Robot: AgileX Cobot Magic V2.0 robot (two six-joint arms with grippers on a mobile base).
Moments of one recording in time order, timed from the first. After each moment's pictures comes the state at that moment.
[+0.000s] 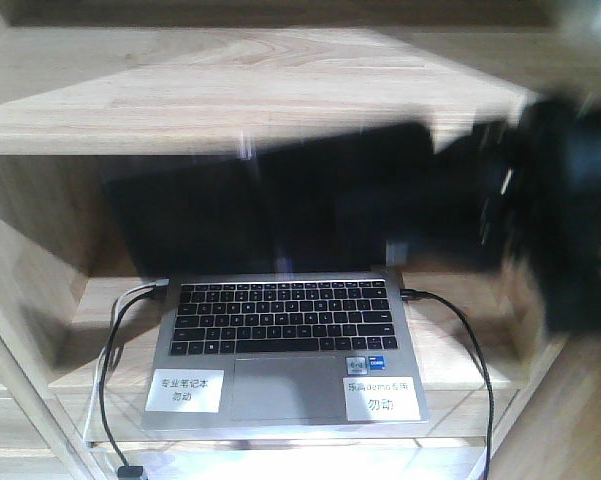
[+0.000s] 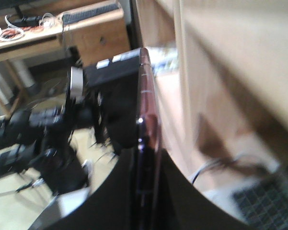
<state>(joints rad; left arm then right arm) 0.06 -0.02 0.03 -0.13 0.23 0.14 0.22 1.16 -1.20 1.25 1.21 -1.15</state>
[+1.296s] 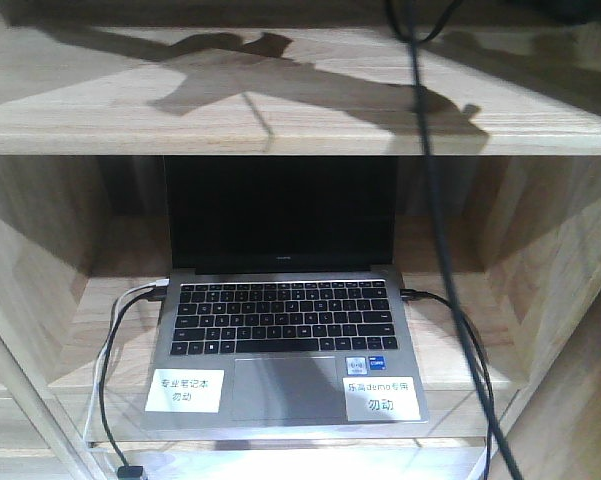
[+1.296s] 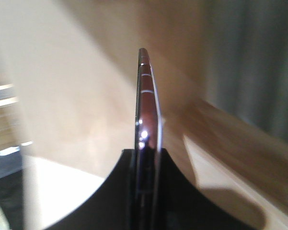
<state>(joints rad) 0.06 -0.02 0.03 -0.13 0.23 0.14 0.38 1.75 -1.85 1.23 0.76 -1.03</state>
